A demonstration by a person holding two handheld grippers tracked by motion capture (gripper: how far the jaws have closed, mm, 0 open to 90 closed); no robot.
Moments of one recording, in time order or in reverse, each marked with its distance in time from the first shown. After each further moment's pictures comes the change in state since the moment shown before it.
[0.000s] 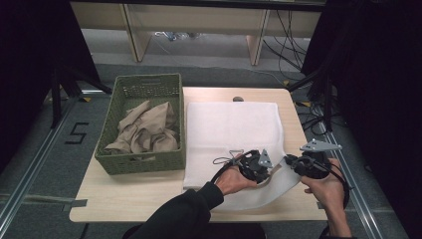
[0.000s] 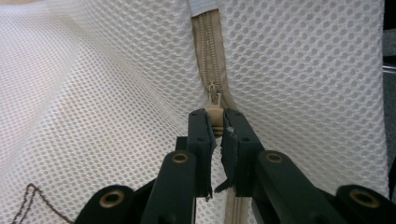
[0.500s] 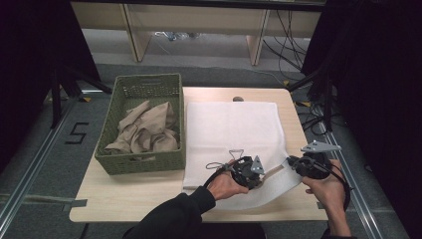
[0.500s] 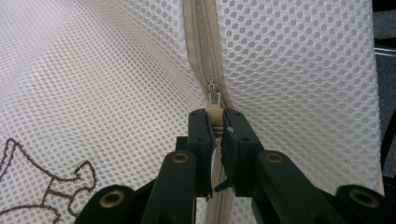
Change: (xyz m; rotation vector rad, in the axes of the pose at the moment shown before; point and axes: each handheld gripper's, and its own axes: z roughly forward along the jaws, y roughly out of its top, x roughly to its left) left arm -0.006 -0.026 -0.005 0.024 -0.007 -0.018; right arm -0.008 -0.008 0.006 0.027 -0.019 -0.002
